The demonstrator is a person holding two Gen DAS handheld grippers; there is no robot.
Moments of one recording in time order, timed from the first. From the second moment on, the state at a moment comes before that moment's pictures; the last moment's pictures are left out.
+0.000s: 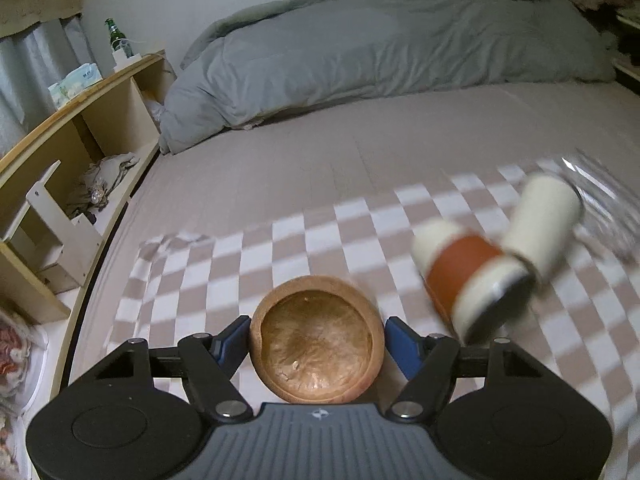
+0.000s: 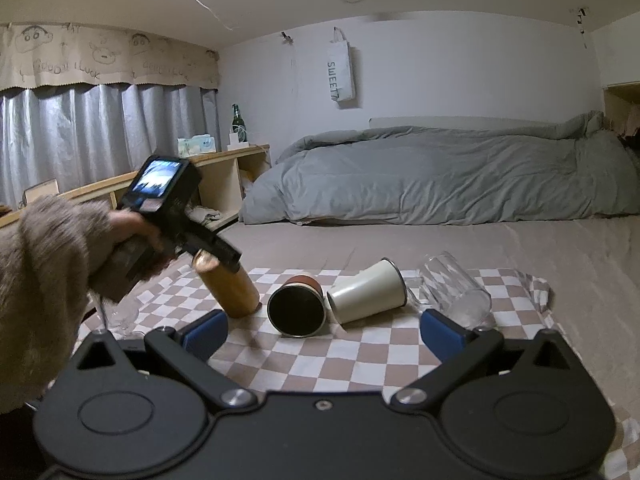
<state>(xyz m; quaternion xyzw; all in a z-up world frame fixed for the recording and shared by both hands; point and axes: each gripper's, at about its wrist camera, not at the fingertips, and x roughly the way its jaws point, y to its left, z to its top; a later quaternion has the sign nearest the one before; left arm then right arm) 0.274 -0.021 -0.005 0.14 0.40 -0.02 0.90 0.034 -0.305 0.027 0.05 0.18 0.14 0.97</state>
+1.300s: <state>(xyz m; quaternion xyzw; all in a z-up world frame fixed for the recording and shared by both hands) 0.161 0.020 -0.049 0.06 0.41 -0.08 0.91 0.268 -0.169 -0.062 0.34 0.51 0.19 0.76</state>
